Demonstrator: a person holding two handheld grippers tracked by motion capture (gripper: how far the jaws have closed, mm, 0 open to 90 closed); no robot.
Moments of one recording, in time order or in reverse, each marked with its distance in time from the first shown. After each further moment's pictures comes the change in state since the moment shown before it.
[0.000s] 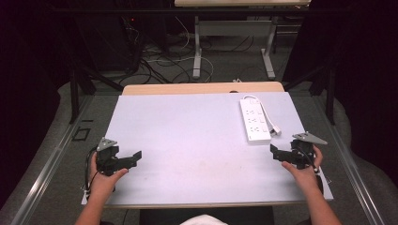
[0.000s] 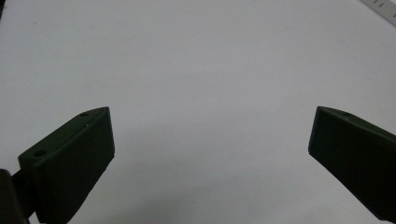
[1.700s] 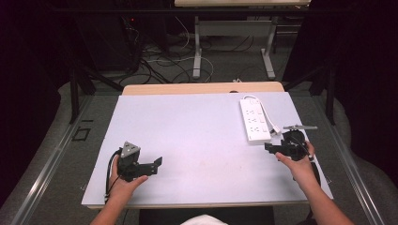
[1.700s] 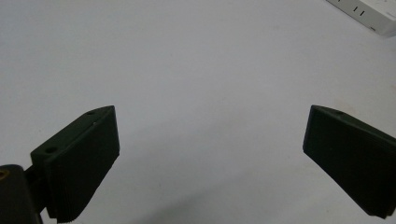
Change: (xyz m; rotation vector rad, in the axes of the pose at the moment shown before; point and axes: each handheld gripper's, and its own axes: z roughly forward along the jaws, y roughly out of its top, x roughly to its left) left arm -0.056 -0.004 0.013 0.009 -0.058 0.091; right arm 0.014 0.032 0.009 0.252 0.093 0.056
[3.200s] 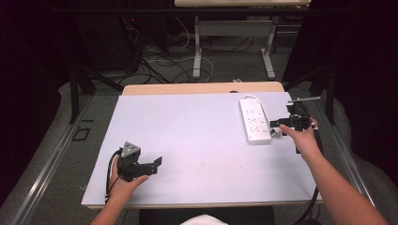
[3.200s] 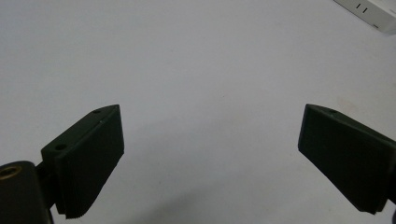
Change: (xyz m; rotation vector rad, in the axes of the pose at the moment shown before) left arm 0.001 -0.001 0.003 0.001 0.004 -0.015; right arm -0.032 0.077 0.017 0.099 -0.032 0.111
